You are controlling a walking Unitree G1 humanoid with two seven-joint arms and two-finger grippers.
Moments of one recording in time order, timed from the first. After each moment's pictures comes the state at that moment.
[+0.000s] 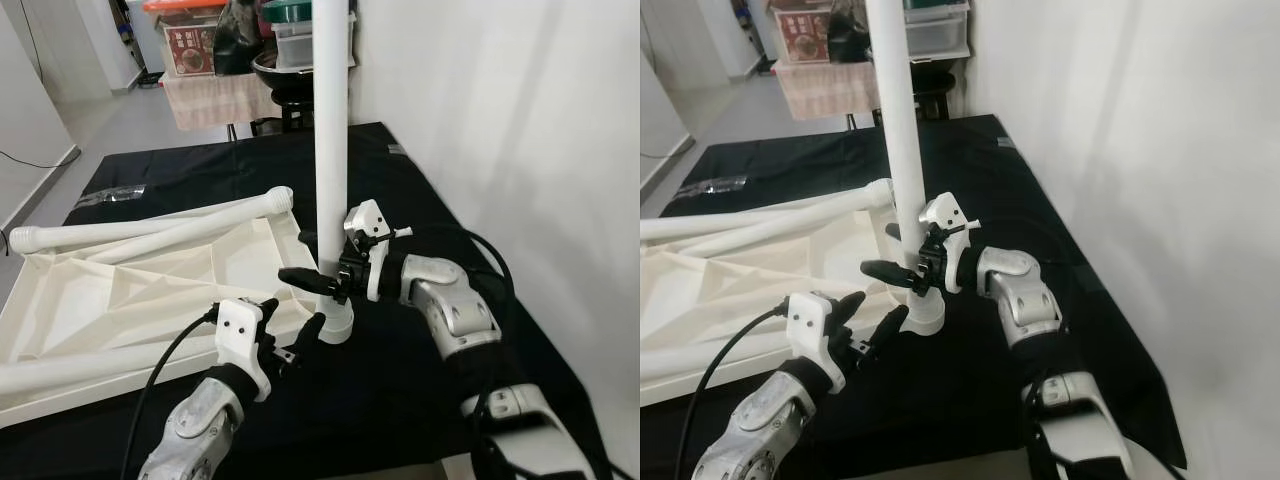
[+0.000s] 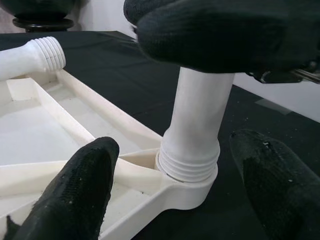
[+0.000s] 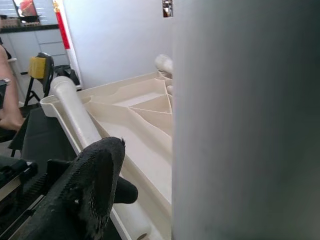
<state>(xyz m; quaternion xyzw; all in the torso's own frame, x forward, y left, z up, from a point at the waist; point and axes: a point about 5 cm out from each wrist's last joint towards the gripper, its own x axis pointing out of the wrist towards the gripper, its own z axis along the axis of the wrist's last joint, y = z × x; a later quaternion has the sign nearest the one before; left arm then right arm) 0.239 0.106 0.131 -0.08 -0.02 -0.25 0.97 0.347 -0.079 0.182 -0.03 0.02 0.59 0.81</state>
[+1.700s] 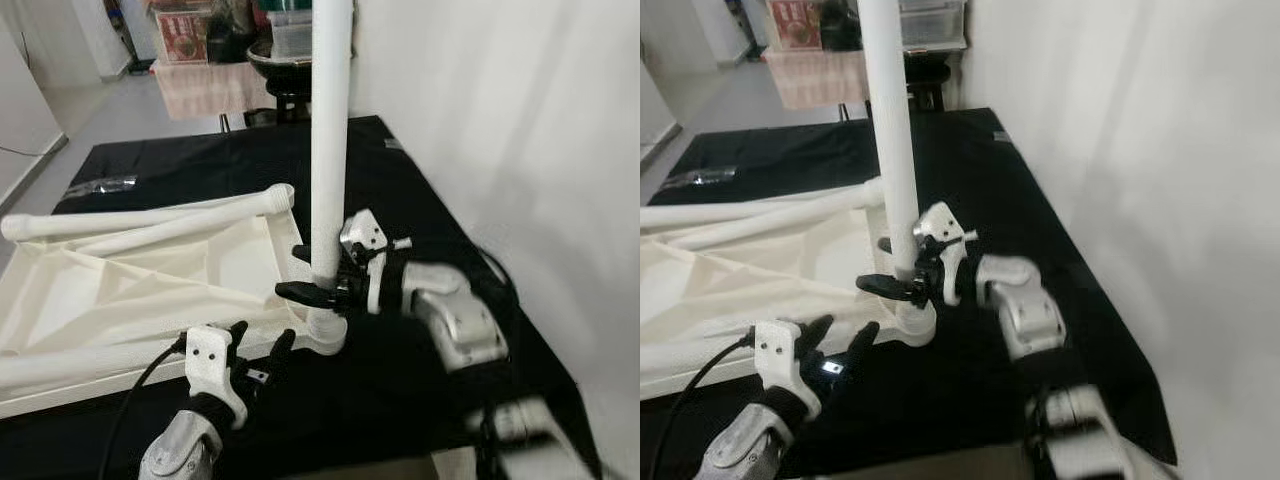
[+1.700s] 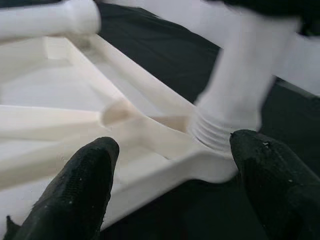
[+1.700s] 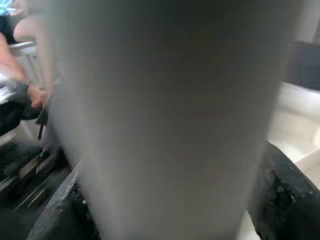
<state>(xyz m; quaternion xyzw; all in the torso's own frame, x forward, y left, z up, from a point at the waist) 0.208 0.118 0.105 -0.09 0.02 -0.20 0.98 0.342 -0.087 0.180 -0.05 0.05 0.62 0.78</state>
